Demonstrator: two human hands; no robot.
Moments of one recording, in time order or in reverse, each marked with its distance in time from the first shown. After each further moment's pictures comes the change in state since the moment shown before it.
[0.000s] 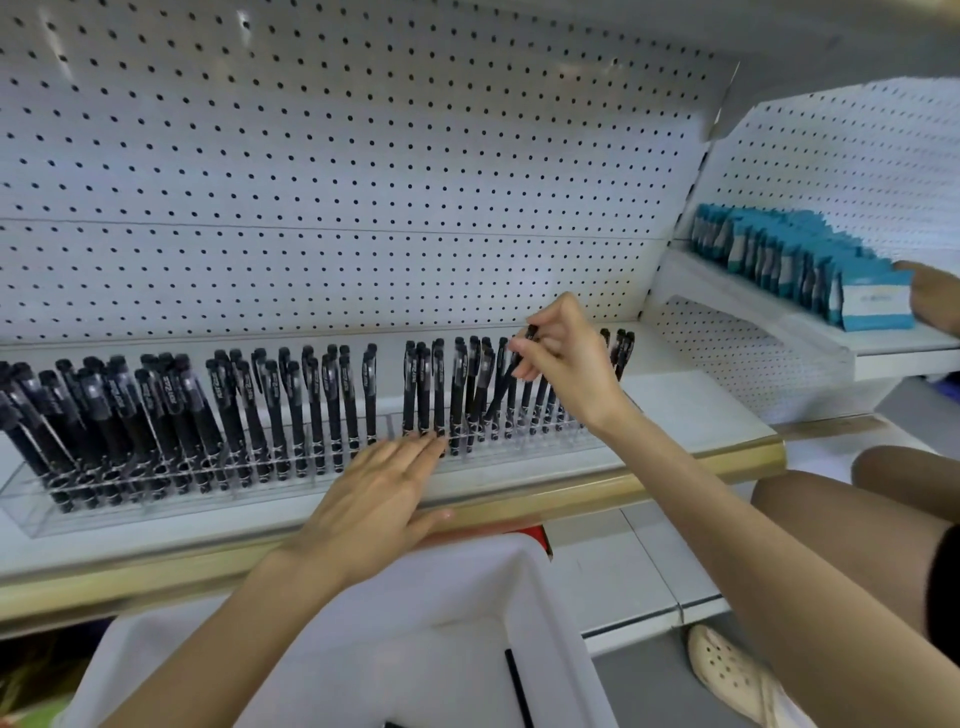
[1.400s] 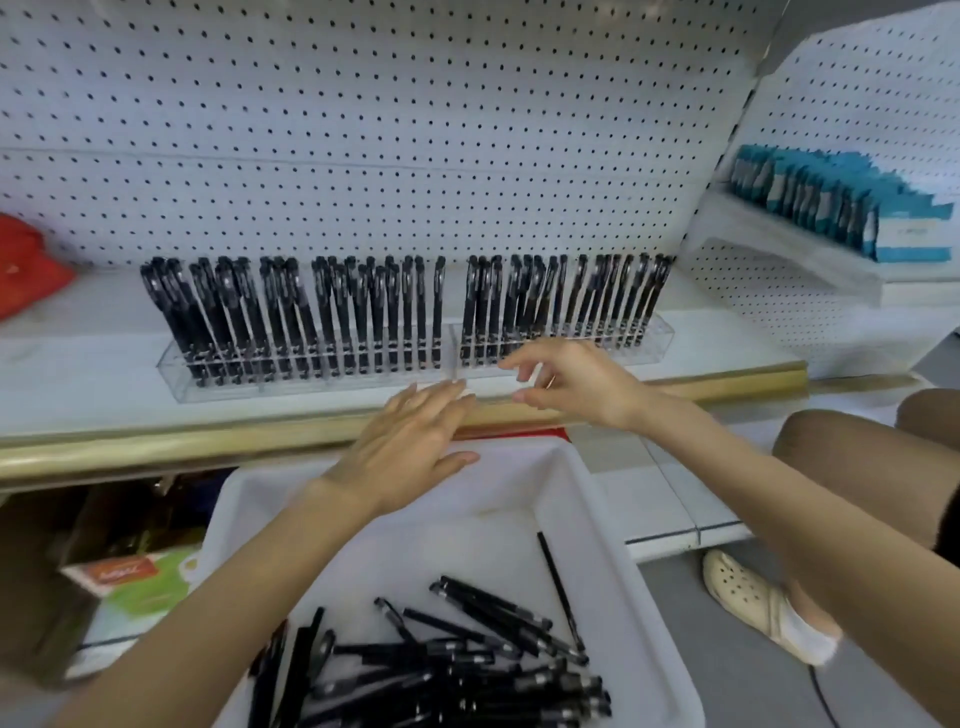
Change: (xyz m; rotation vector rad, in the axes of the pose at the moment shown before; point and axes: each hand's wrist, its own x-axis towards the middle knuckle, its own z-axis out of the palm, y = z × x) left_hand -0.073 0.004 -0.003 -0.045 -0.002 0.025; right_hand -0.088 -0.039 0.032 -0.525 -0.542 -0.019
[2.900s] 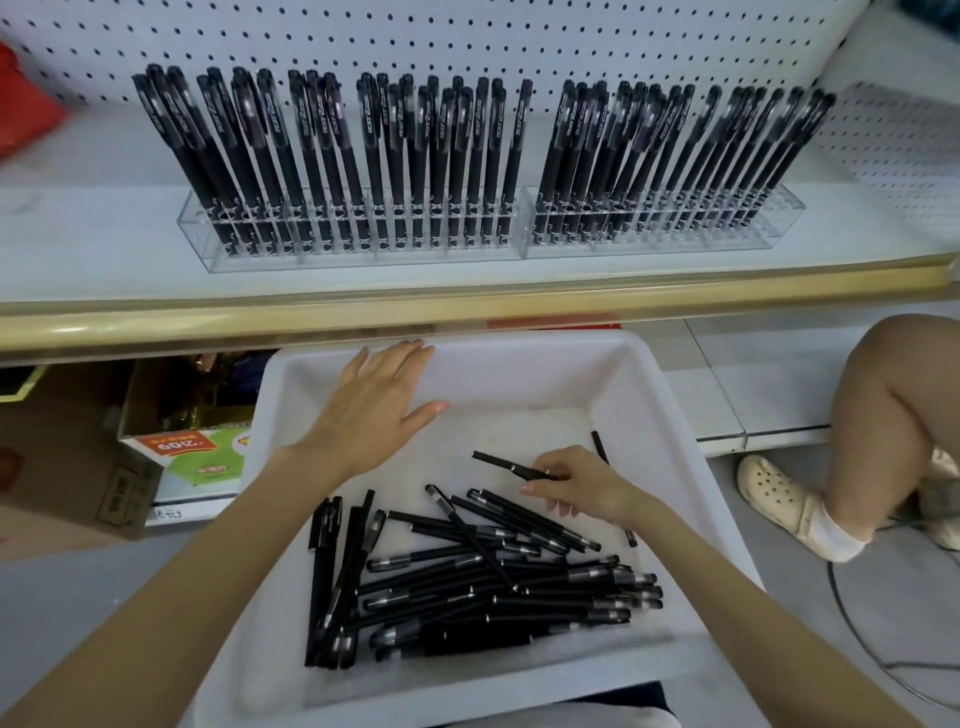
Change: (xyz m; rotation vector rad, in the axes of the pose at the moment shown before) left_hand -0.083 -0.070 0.079 -0.141 -0.146 -0.264; right_hand -0.077 0.026 0.220 0.592 -0.410 0.478
